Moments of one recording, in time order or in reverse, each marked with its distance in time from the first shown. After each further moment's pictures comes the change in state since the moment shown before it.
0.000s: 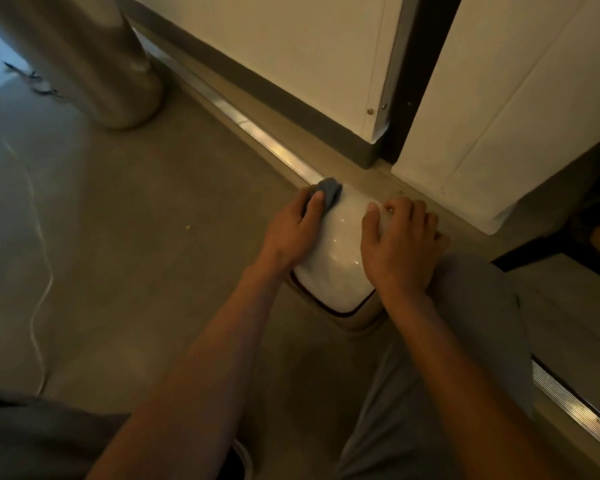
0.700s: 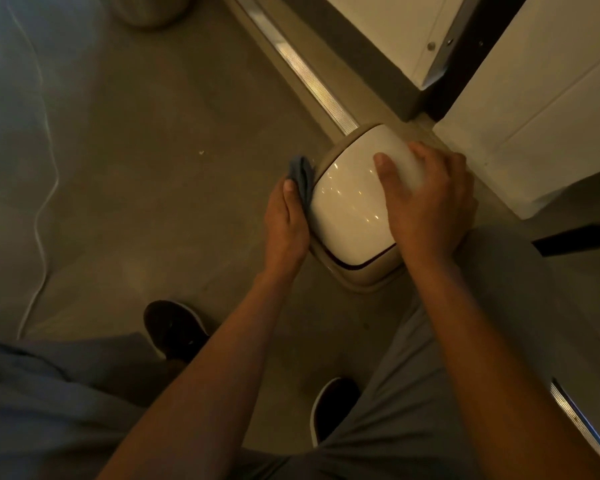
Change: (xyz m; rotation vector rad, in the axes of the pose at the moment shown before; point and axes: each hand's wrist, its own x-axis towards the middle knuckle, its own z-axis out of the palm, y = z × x) left_hand -0.072 -0.056 0.042 -0.255 0.498 -0.207; right_hand 0.002 0.008 0.001 0.164 -0.112 -0.094
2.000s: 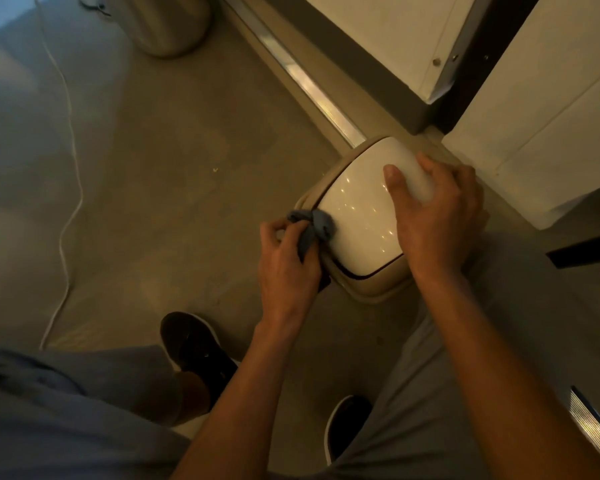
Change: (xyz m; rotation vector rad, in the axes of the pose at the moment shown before) left_hand -0.045 0.014 -0.033 0.357 0.039 0.188; right_hand 0.000 -0.001 0.003 0.056 0.037 0.045
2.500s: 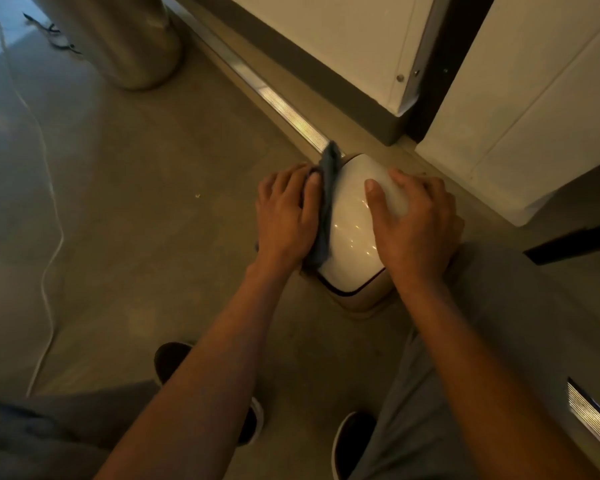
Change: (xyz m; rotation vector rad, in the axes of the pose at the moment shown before) left_hand 0.098 0.029 0.025 0.069 -0.152 0.336; right_hand 0.000 -0.001 0.000 -0.015 0.026 -0.016
